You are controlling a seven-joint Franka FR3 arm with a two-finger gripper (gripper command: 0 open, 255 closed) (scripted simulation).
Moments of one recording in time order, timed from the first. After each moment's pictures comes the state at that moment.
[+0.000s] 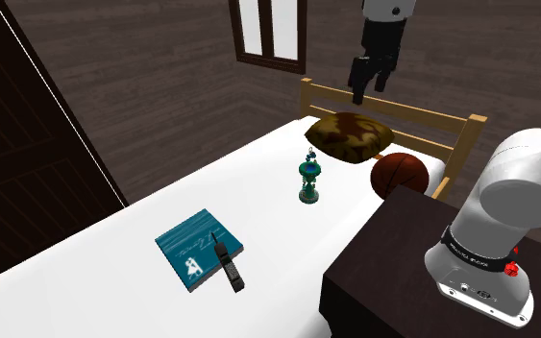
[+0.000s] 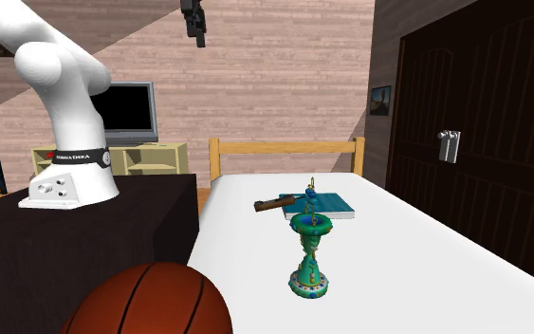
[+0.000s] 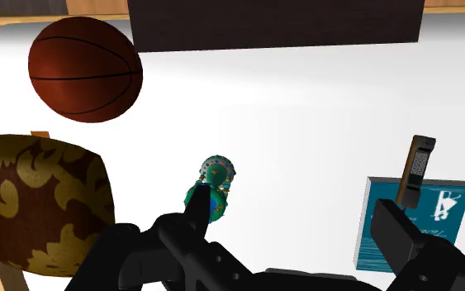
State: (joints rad) arm -0.01 -0.81 0.07 -2.43 0.01 1.67 0.11
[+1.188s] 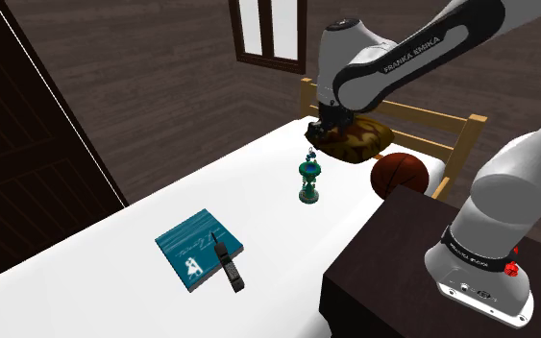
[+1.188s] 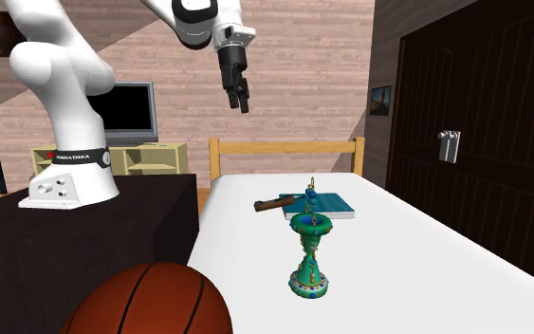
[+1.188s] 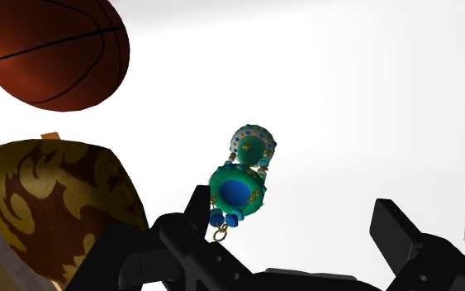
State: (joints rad) arm -0.16 -0.41 0.23 -2.63 -0.14 2.34 0.44
